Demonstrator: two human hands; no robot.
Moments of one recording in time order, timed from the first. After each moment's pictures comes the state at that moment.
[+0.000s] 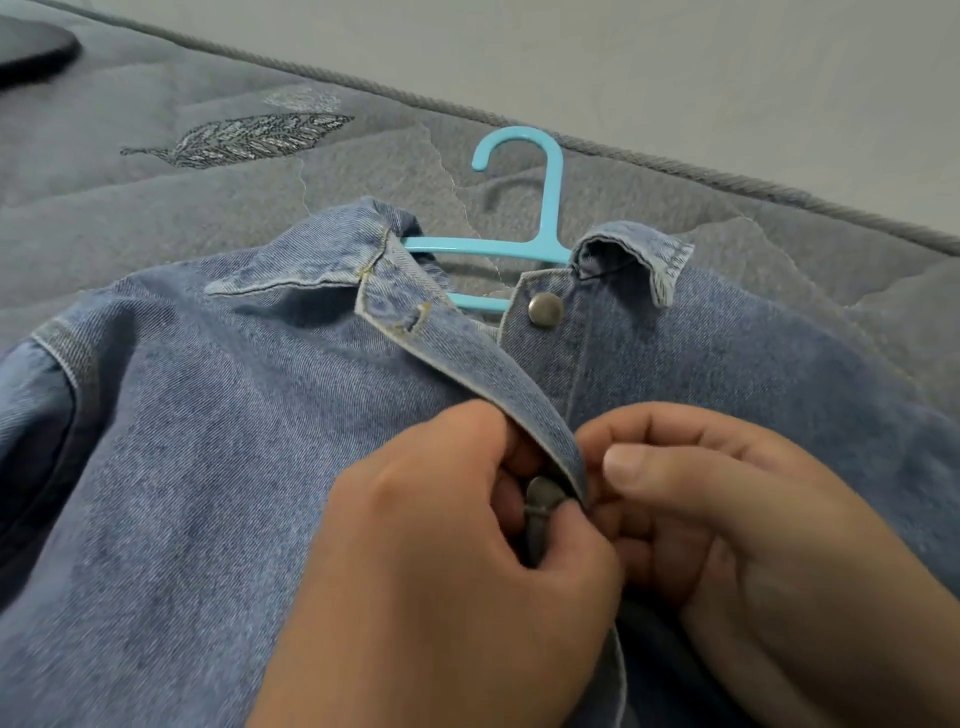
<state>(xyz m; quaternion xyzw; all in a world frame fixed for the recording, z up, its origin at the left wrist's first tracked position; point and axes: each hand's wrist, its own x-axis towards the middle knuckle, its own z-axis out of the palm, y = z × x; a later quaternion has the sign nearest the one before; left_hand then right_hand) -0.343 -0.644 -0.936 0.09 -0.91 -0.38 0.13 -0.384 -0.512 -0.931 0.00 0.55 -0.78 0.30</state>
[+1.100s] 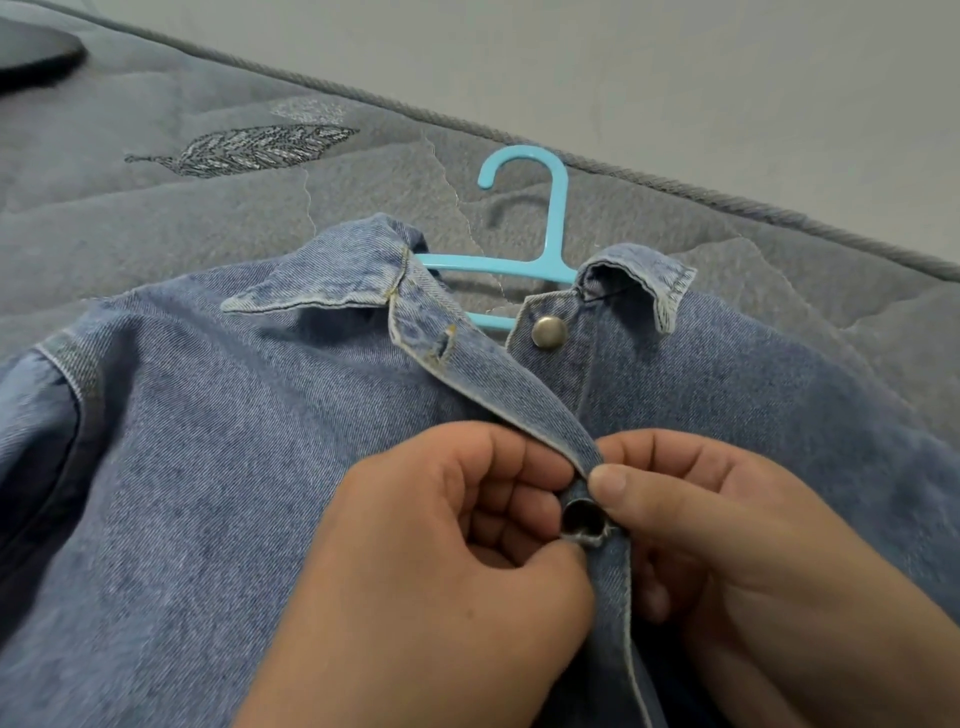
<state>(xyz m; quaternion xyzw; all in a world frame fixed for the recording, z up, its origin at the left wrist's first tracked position) -0.353 -0.652 -0.930 0.10 -0.74 -0.66 0.01 -0.387 -0.510 -0.934 0.05 0.58 -0.76 0.31</state>
